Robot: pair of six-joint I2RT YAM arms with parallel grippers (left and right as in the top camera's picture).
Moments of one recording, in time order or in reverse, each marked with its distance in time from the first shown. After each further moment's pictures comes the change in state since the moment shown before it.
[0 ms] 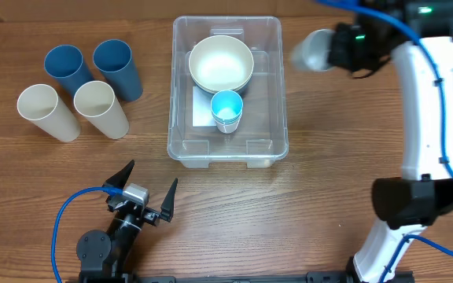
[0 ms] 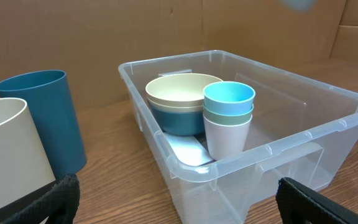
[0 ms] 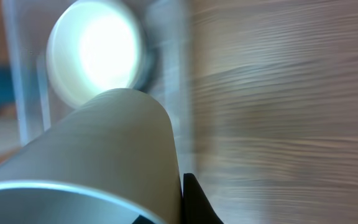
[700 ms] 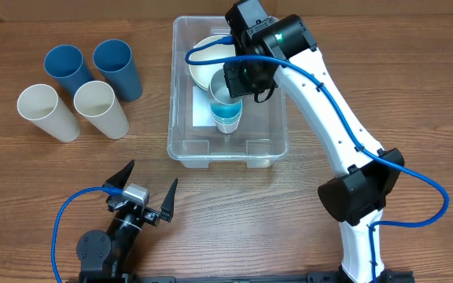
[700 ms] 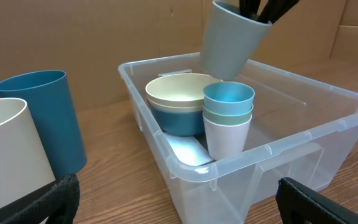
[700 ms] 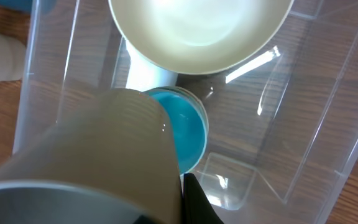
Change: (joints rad) left arm 0.000 0.000 0.000 0.000 0.000 0.000; right arm 0.388 0.167 0.000 0.095 0.173 0.021
